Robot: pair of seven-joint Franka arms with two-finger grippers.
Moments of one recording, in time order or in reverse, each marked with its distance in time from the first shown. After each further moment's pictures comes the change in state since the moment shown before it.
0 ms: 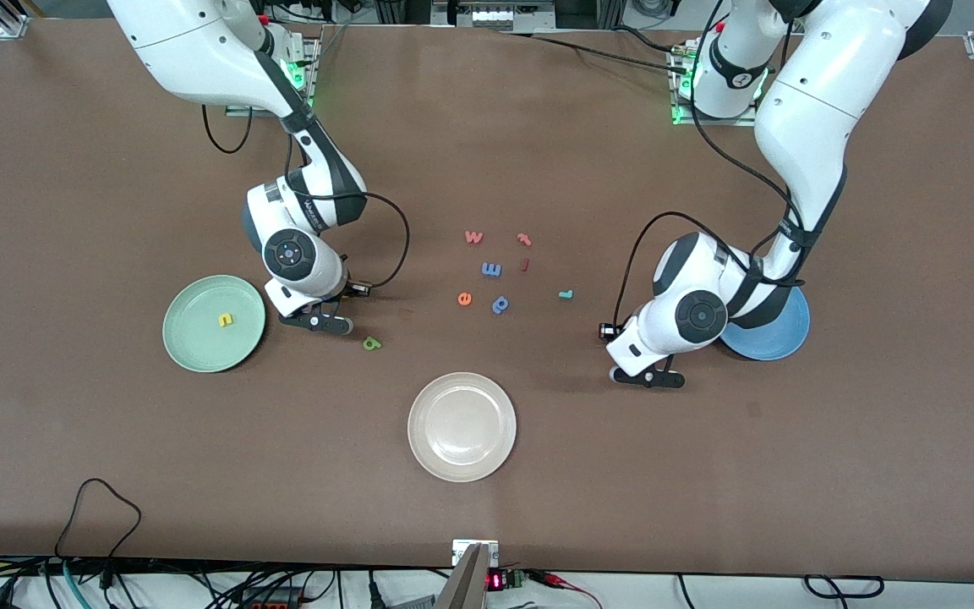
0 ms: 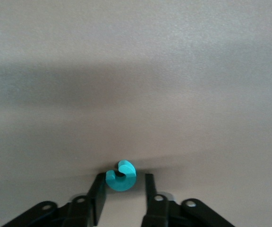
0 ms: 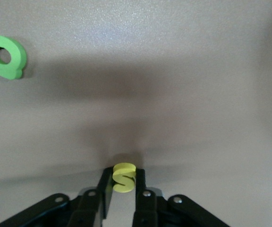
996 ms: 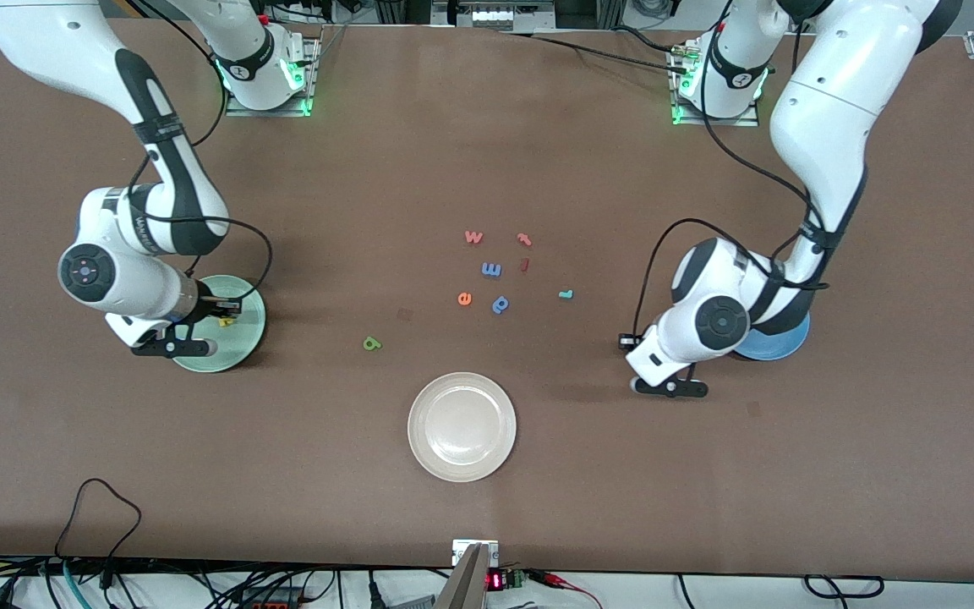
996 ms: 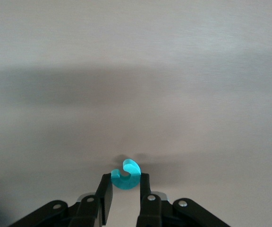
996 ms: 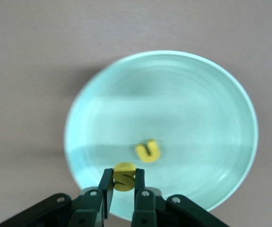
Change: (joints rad) left arm 0.060 -0.031 0.013 0.029 0.056 -0.075 -0.005; right arm -0.364 -0.102 -0.030 0.006 -0.002 -0.066 -0.555
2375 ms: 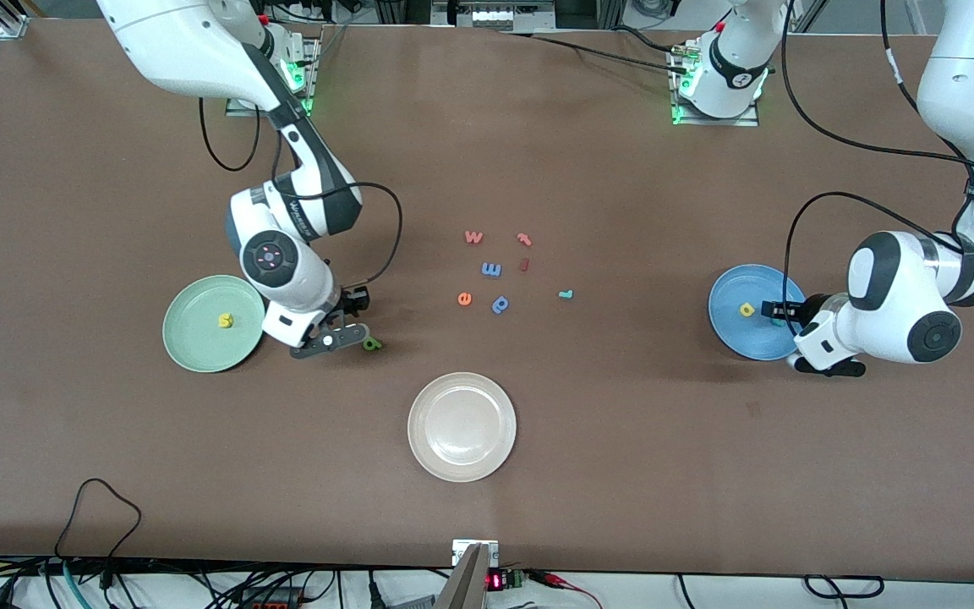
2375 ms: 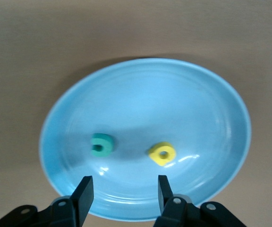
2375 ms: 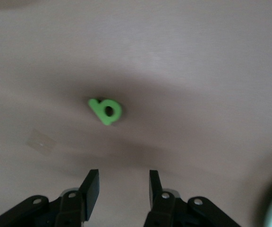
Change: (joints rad) left arm 0.404 -0.118 -0.037 -0.137 0.004 -0.261 0.377; right arm 0.375 0.129 0.022 0.172 0.001 0.031 0.059
